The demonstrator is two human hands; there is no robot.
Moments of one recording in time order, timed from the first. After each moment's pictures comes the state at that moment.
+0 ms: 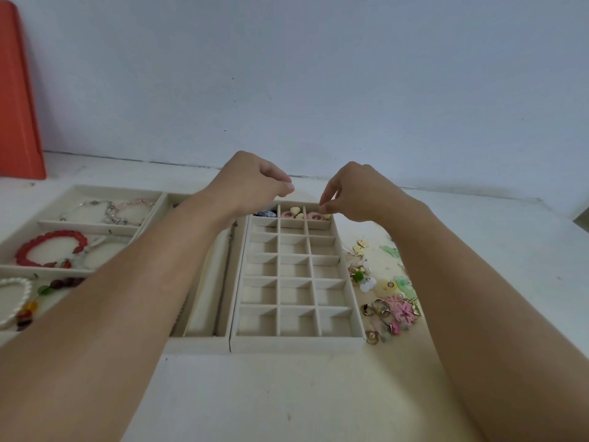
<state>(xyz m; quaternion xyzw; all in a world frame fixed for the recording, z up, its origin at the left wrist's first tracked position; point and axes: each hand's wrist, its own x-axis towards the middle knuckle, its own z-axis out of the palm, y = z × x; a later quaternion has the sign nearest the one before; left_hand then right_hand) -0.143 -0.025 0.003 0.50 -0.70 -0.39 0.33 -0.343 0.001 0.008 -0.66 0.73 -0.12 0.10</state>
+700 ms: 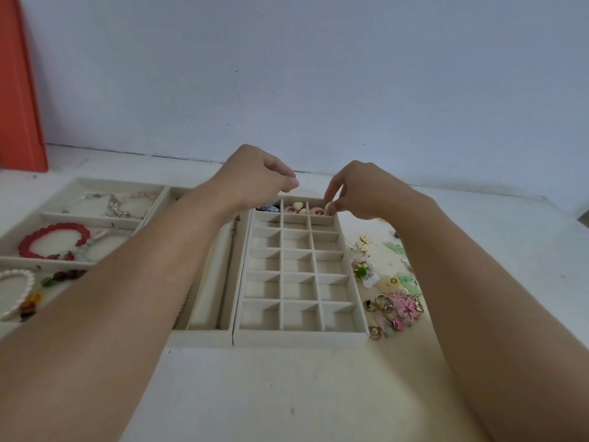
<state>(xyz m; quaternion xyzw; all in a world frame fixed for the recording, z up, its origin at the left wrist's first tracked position) -0.143 -0.021 0.007 0.51 -0.70 -0.39 0.32 -0.345 0.002 0.007 -0.67 0.73 -0.10 0.09</state>
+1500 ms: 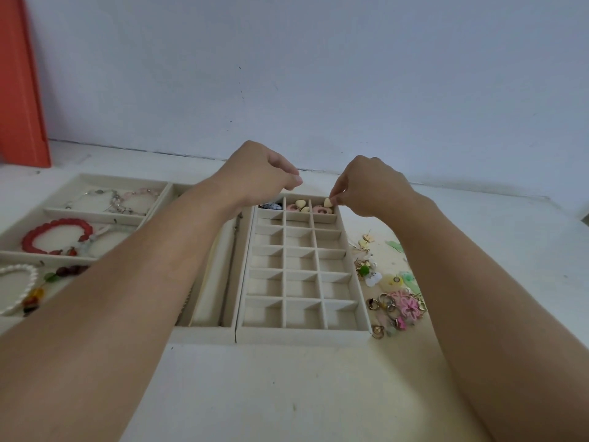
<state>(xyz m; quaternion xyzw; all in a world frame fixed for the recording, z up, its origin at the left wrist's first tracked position) -0.143 -0.019 0.009 0.50 -0.70 -0.39 0.32 -0.340 0.001 0.004 -0.63 0.77 -0.10 0.02</state>
